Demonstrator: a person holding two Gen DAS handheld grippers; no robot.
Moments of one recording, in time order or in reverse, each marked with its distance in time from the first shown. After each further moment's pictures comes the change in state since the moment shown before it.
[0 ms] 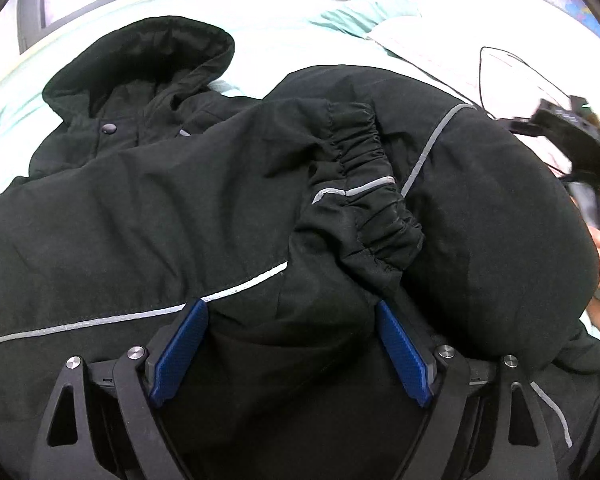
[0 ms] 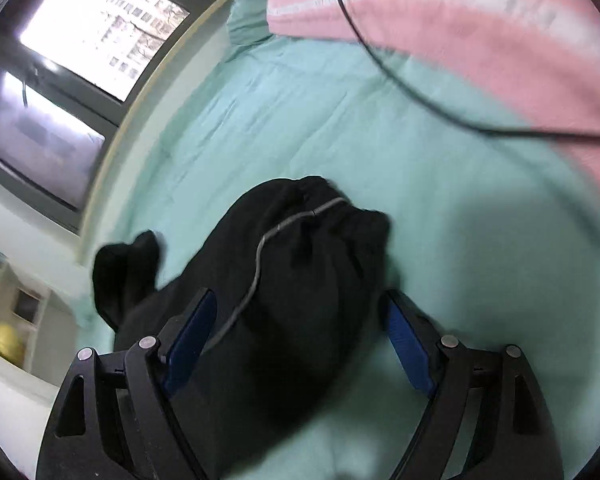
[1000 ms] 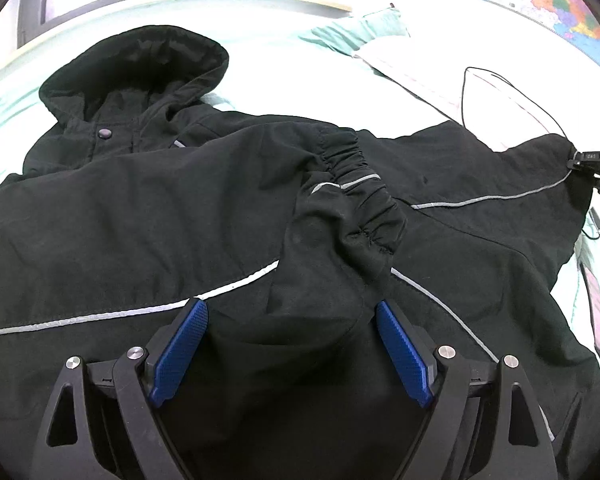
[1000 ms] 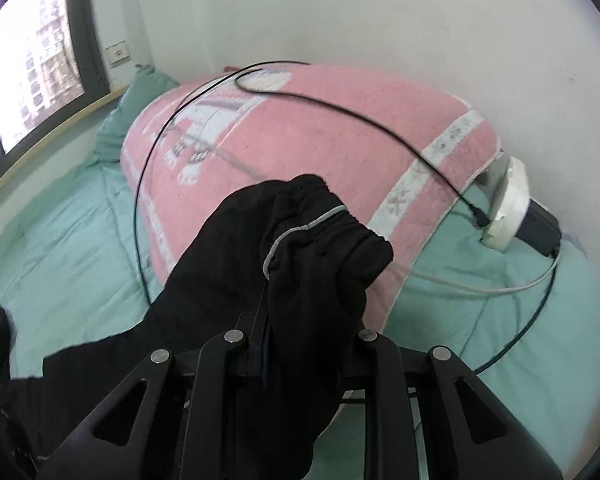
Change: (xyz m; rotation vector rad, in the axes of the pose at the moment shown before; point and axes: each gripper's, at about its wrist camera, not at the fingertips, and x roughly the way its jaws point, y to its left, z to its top) left arm 0.000 0.003 0.003 -0.020 -0.052 -0.081; right arm -0.200 -0.044 0.048 -0.158 -0.398 -0.626
